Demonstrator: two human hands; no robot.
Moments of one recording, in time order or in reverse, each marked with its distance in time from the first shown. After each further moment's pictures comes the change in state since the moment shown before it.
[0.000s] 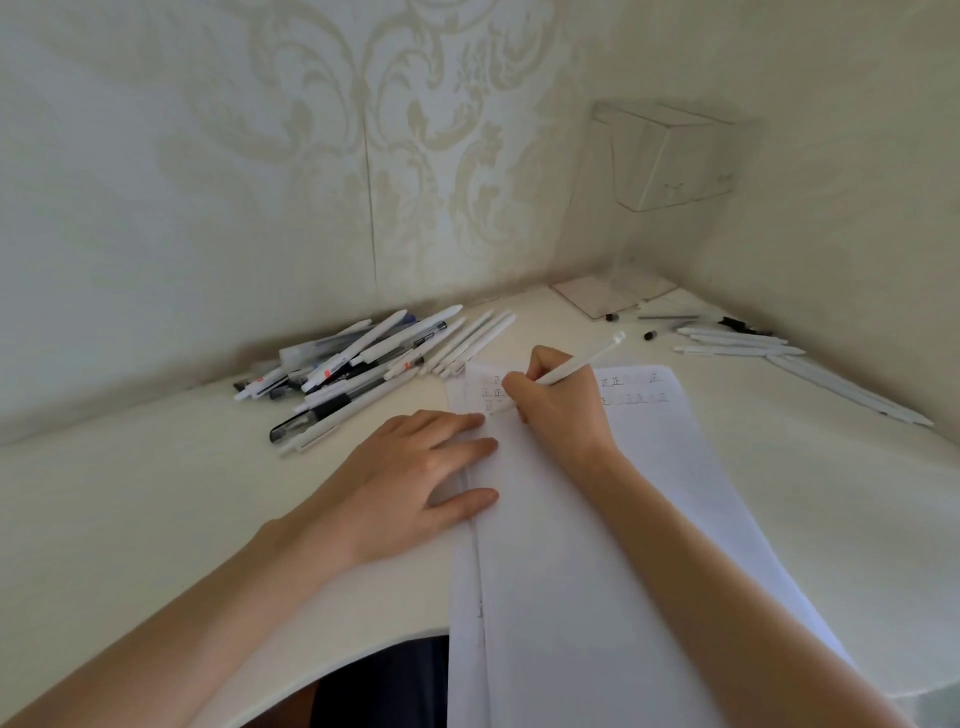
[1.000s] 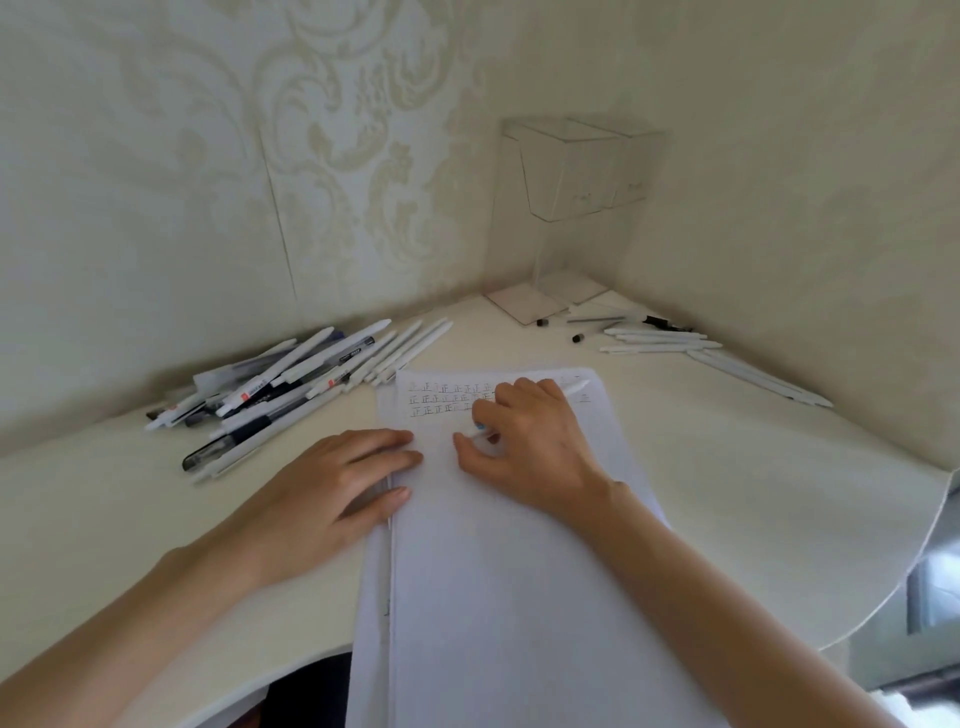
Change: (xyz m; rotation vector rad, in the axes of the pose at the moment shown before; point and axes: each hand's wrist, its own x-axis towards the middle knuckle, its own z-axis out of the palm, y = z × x) left_hand 0.001 -0.004 0.001 -0.051 0.046 0.067; right_hand -0.011 0.042 -0.042 -0.738 0.135 -0.719
